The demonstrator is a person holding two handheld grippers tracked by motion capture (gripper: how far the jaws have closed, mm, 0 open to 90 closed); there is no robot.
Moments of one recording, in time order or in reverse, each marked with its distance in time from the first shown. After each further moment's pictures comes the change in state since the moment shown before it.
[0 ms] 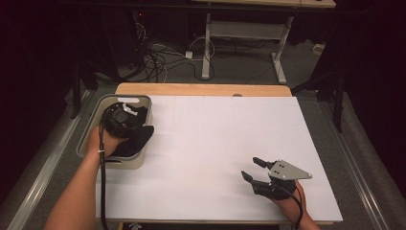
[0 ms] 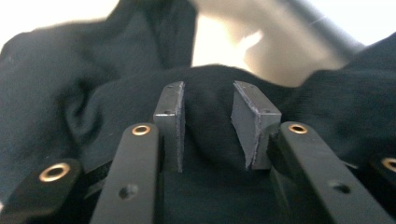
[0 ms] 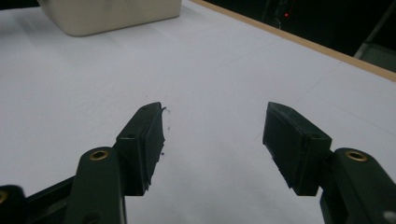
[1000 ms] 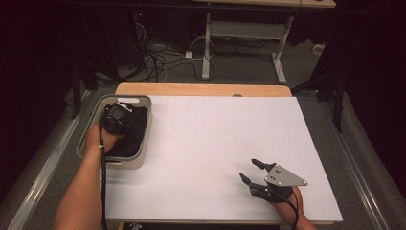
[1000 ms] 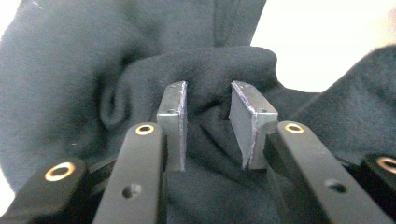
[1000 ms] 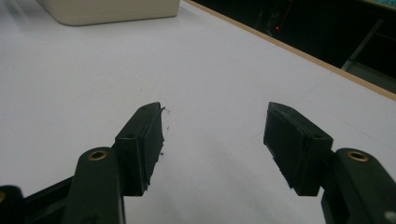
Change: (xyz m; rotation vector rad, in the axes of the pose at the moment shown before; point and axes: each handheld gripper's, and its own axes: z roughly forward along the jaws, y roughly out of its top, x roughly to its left) left arm 0.021 -0.005 0.014 0.038 0.092 -0.112; right arm 0.007 -0.011 0.004 -0.033 -0.044 -0.078
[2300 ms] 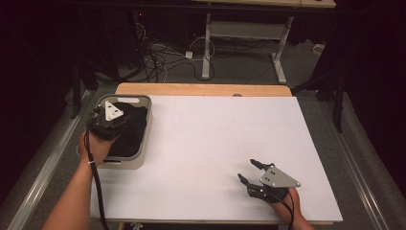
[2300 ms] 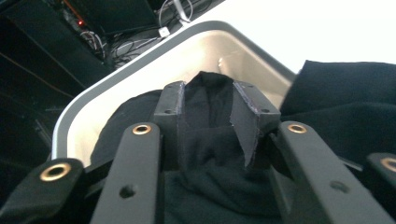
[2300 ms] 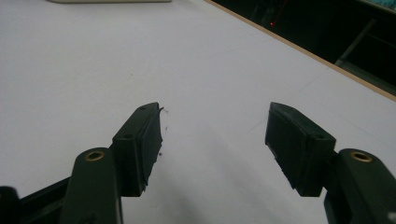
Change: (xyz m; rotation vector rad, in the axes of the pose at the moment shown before) left arm -0.023 -0.031 -0.063 -0.456 0.086 0.068; right arm 0.004 -0.008 0.011 0.026 -0.032 -0.043
